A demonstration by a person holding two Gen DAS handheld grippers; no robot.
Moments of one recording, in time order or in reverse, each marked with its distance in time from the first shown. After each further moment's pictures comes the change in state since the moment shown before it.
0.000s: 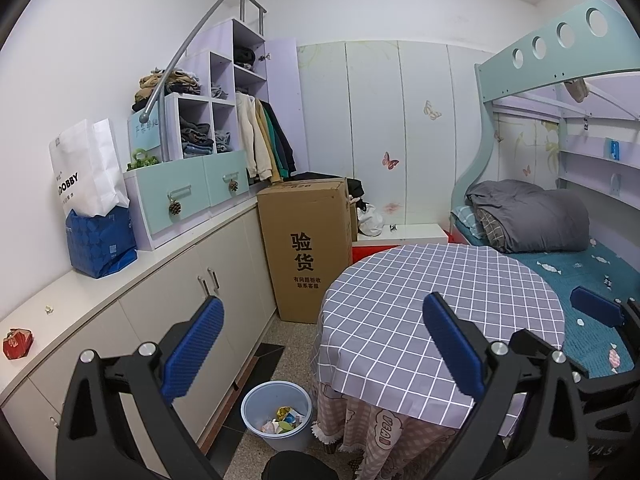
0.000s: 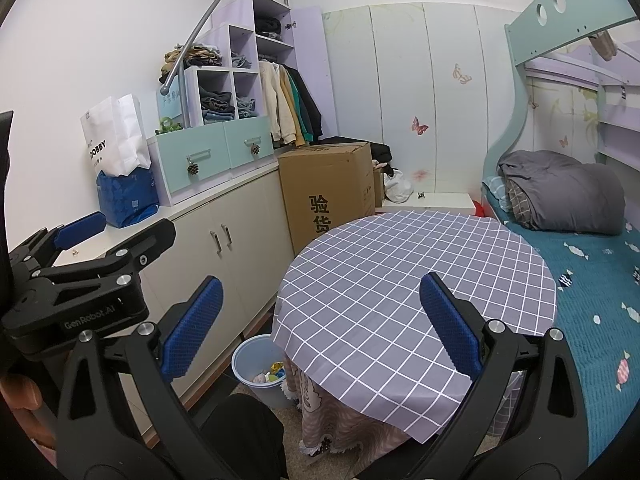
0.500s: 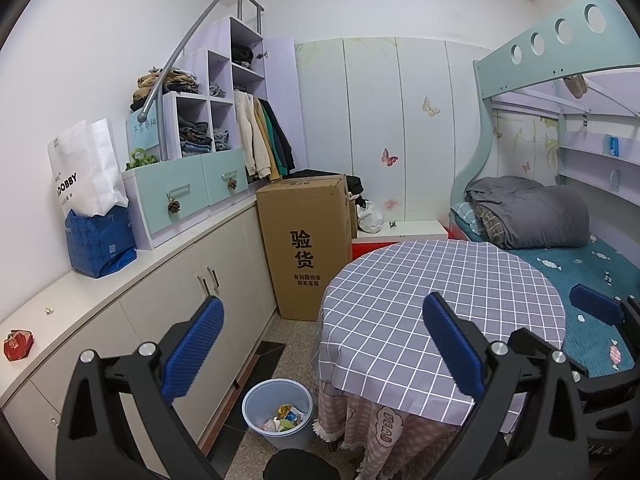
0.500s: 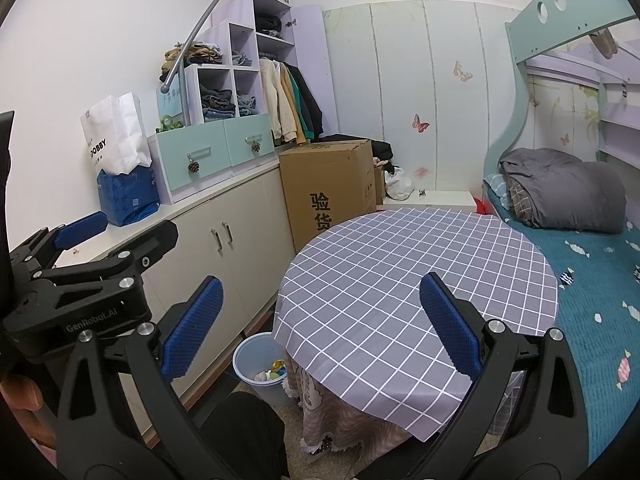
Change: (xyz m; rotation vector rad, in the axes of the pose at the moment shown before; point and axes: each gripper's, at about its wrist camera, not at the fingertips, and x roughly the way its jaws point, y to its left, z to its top) left arm 0.005 0.004 0.000 0.012 0.009 -0.006; right arm -0.001 0.002 -0.002 -0.002 0.008 0.005
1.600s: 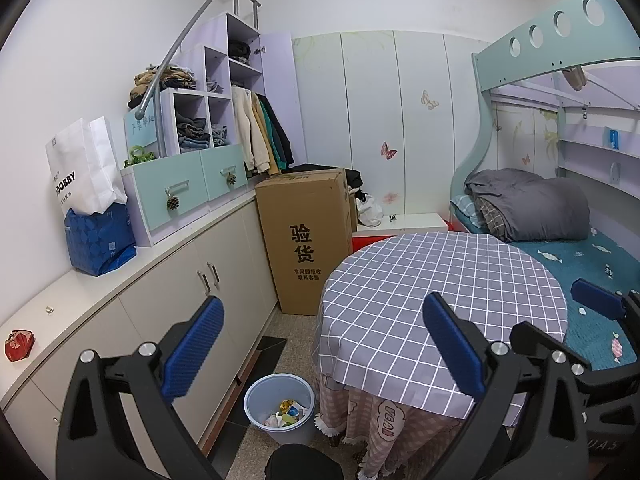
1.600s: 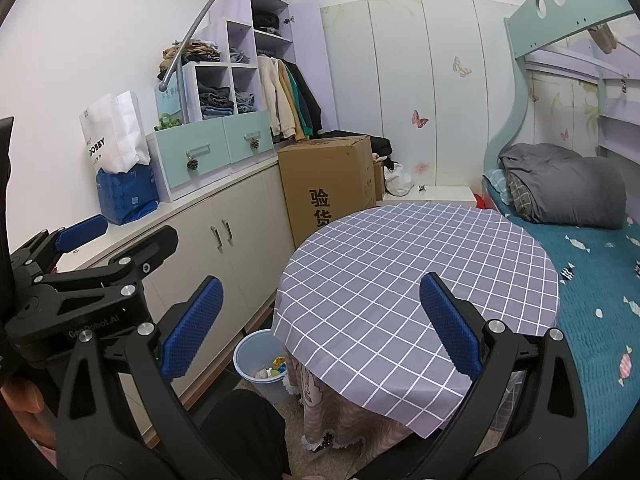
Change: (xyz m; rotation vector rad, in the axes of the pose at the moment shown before) left arm 0.005 0.009 -0.008 0.016 0.018 -0.006; right arm 0.001 -0.001 -0.004 0.008 0.012 -0.001
